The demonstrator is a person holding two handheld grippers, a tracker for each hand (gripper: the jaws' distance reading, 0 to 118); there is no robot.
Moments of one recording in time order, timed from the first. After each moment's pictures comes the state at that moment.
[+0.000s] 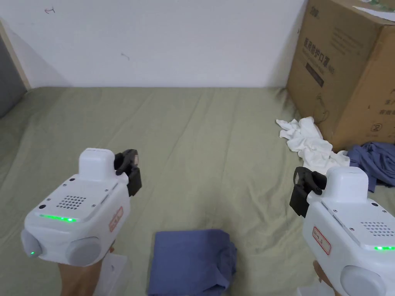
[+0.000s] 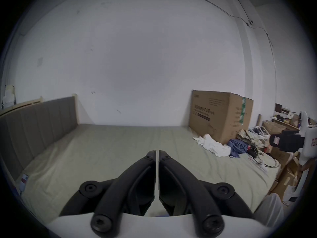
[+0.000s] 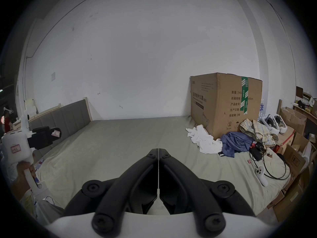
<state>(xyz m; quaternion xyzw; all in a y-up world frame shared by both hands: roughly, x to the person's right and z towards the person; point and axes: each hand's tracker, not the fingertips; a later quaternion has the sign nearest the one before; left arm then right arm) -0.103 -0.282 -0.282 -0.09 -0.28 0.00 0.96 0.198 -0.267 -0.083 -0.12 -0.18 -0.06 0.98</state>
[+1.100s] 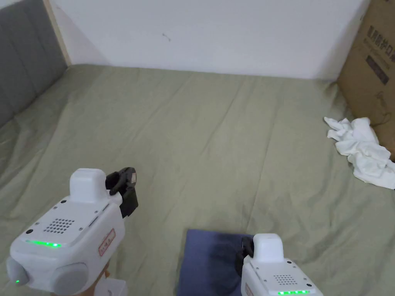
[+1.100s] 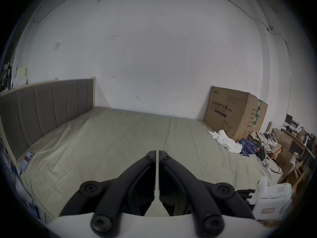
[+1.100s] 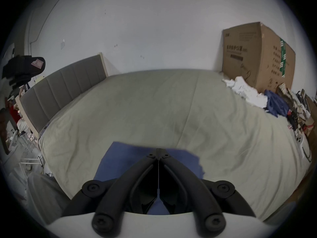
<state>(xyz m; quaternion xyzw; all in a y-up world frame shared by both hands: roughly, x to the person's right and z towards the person) -0.166 -0.333 -0.302 -0.17 -0.23 0.04 0.96 0.115 -0.466 -0.182 -0.30 -0.07 -0.08 0.95</state>
